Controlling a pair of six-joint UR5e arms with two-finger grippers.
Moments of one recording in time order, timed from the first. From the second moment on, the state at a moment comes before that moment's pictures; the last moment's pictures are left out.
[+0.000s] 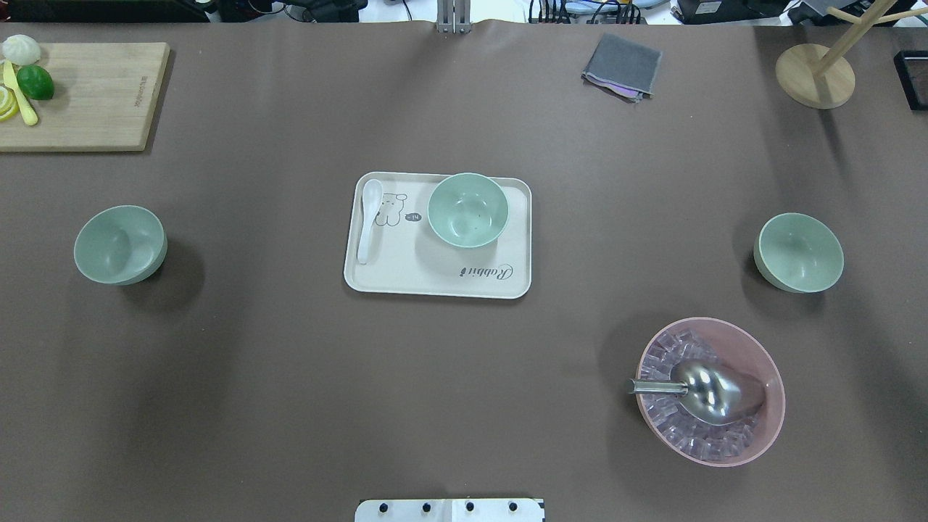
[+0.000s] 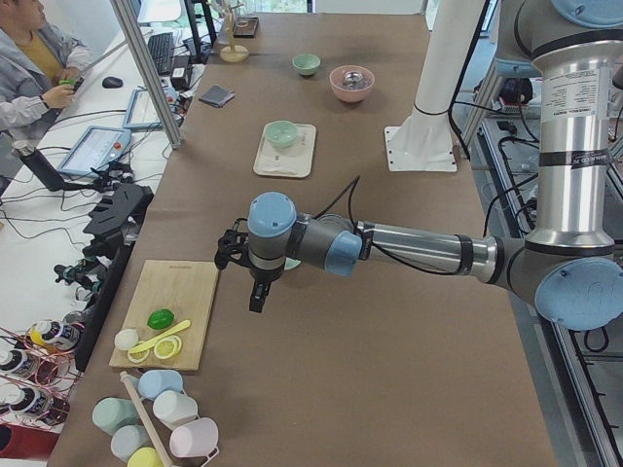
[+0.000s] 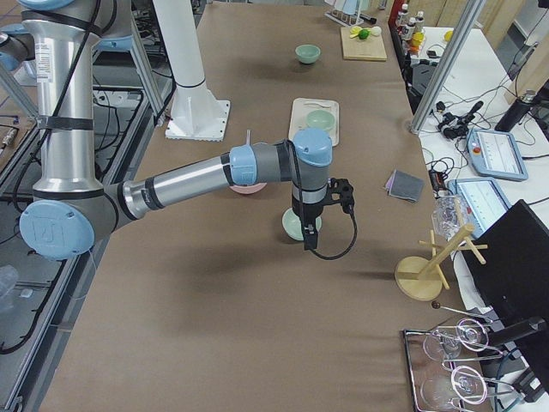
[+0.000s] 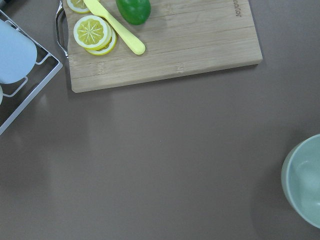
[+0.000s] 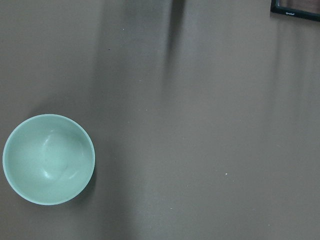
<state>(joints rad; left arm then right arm) -1.51 -1.50 -1.76 -1.78 -2.36 -0.11 1.50 -1.60 1.95 -1.79 2.28 -0.02</state>
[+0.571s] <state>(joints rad) -1.51 -1.49 -1.76 -1.79 -2.36 -0.10 1.50 -1.60 1.95 -1.75 2.27 -0.01</state>
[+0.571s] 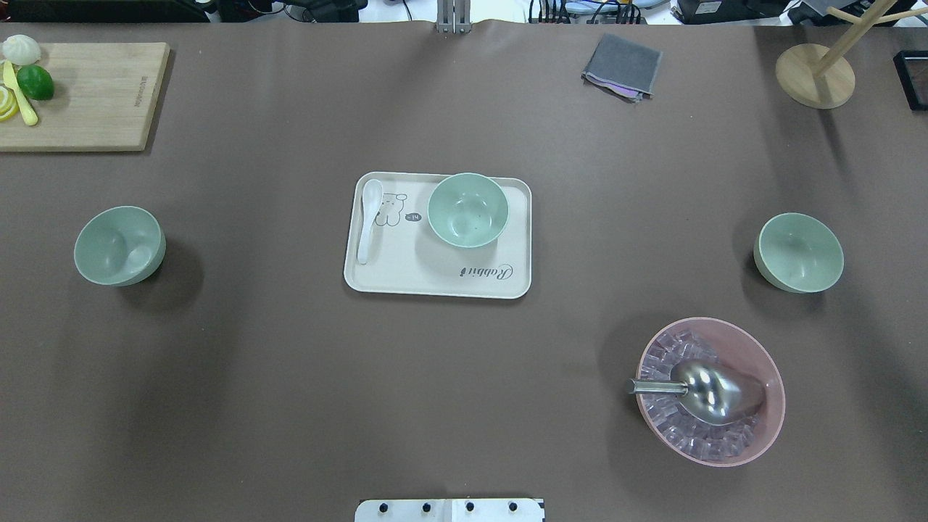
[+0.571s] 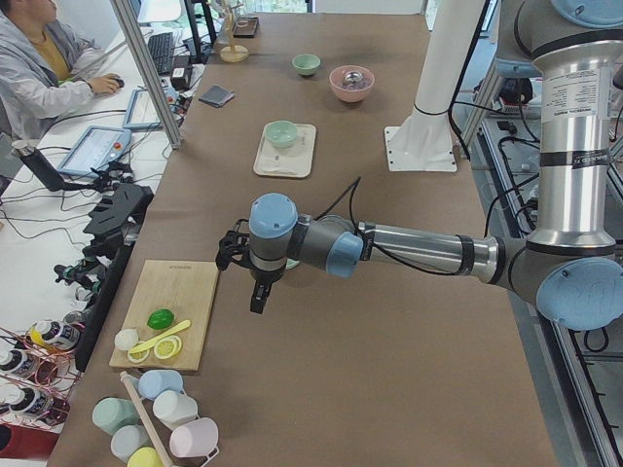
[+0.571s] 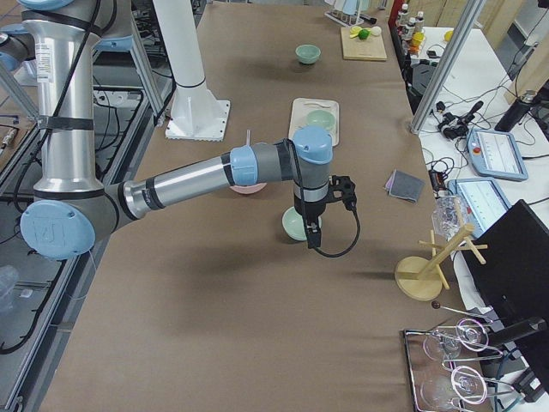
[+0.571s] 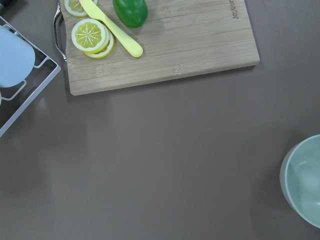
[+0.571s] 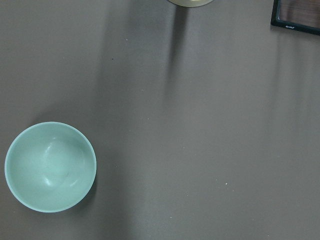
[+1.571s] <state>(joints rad) -1.51 -1.48 -1.79 -1.80 -2.35 -0.11 1.50 -1.60 1.95 -1.75 2.27 -0.01</state>
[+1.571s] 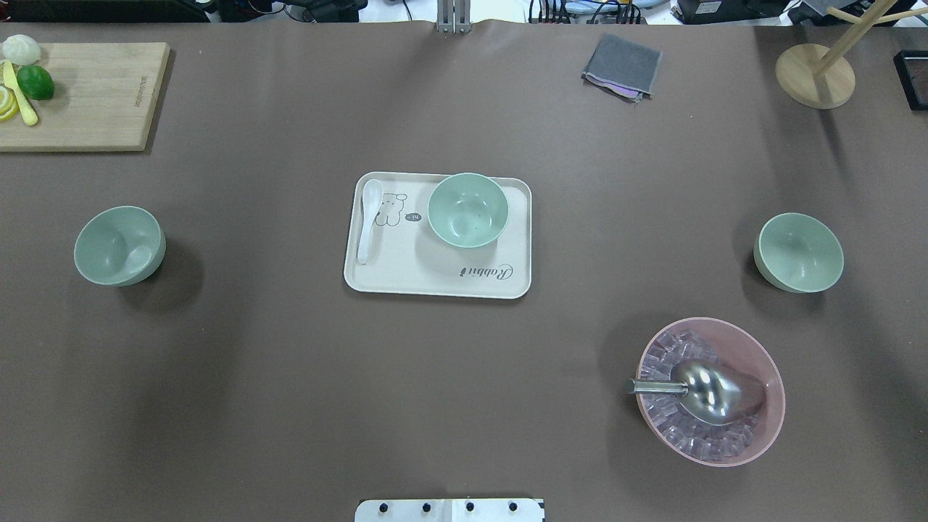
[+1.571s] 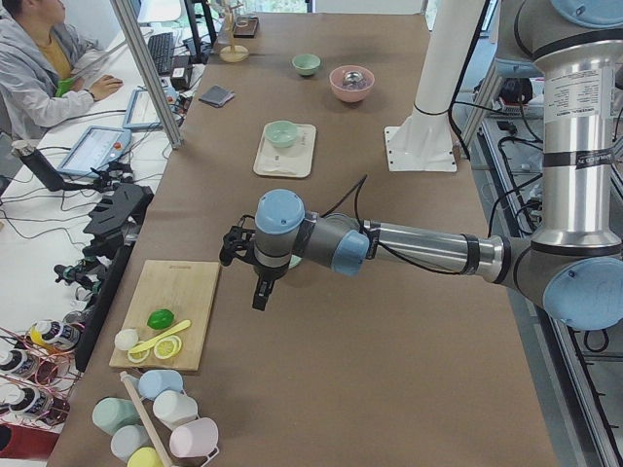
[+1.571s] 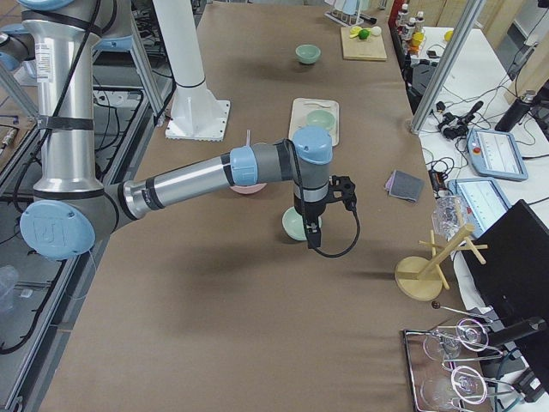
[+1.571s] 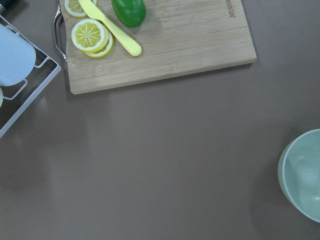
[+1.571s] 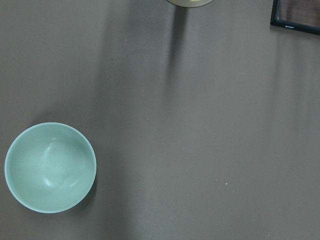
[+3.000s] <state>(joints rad) -1.51 -1.47 -1.78 -1.81 -2.35 -0.10 1.50 -1.60 1.94 -1.72 2.28 -0.01</state>
